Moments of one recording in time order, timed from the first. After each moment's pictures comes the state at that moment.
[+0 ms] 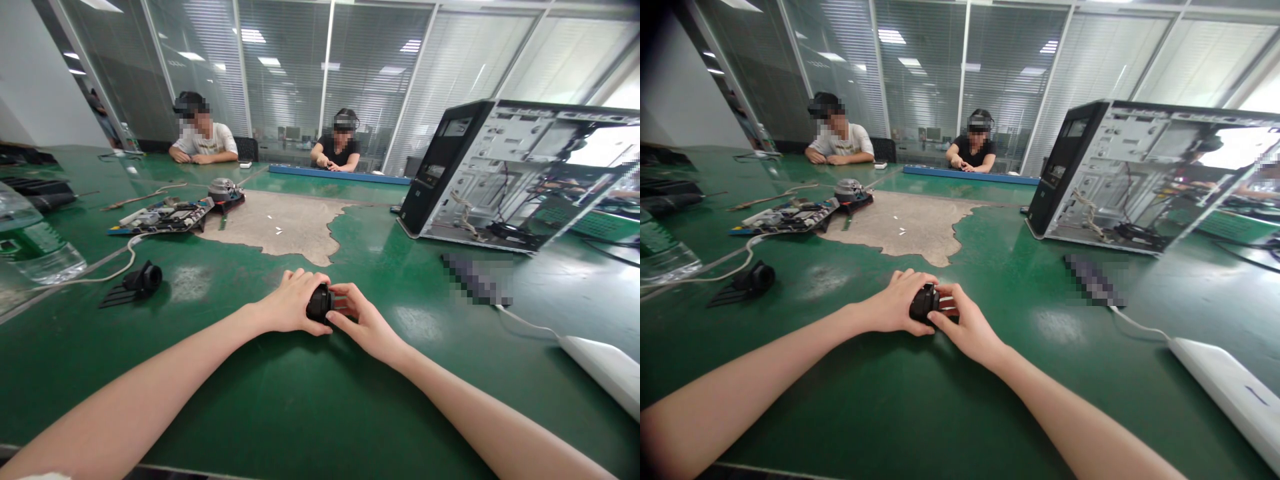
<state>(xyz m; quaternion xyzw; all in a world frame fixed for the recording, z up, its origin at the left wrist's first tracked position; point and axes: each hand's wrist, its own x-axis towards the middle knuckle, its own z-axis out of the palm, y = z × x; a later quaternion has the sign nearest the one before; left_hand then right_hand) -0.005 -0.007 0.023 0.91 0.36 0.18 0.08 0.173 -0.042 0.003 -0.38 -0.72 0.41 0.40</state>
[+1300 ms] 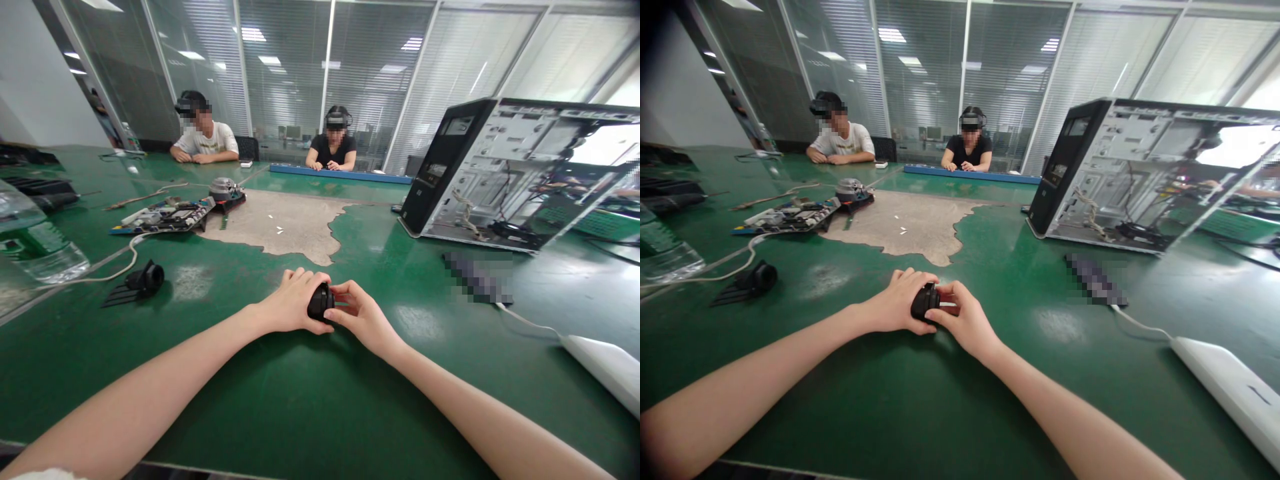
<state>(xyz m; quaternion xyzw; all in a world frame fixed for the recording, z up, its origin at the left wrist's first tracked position) -0.006 -0.007 0.017 0.91 0.37 0.19 0.05 0.165 -0.037 0.005 -0.42 -0.65 0.46 0.43</state>
